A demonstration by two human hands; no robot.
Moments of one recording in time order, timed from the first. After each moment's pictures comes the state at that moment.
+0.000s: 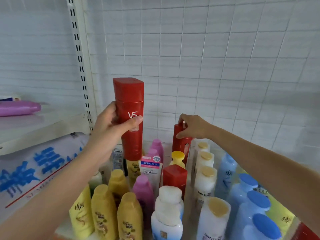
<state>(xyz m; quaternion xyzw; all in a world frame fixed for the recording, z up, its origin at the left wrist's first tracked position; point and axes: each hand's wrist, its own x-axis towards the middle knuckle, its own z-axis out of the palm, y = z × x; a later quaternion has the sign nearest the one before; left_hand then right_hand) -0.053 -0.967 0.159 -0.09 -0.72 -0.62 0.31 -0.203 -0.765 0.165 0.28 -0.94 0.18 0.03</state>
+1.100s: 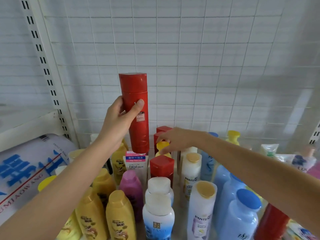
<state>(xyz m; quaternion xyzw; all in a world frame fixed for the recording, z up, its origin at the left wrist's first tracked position) -0.099 -0.931 0.152 -0.09 -0.71 -0.66 0.24 -0.163 -0.764 0.130 0.34 -0.94 0.00 -0.08</state>
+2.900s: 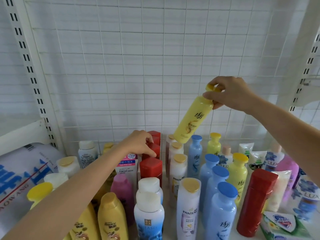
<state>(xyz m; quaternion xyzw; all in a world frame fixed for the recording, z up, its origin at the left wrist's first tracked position) -0.149 -0.901 0.115 -0.16 -0.96 -0.21 0.00 -0.112 -0.640 0.236 0.10 -0.91 0.31 0.25</state>
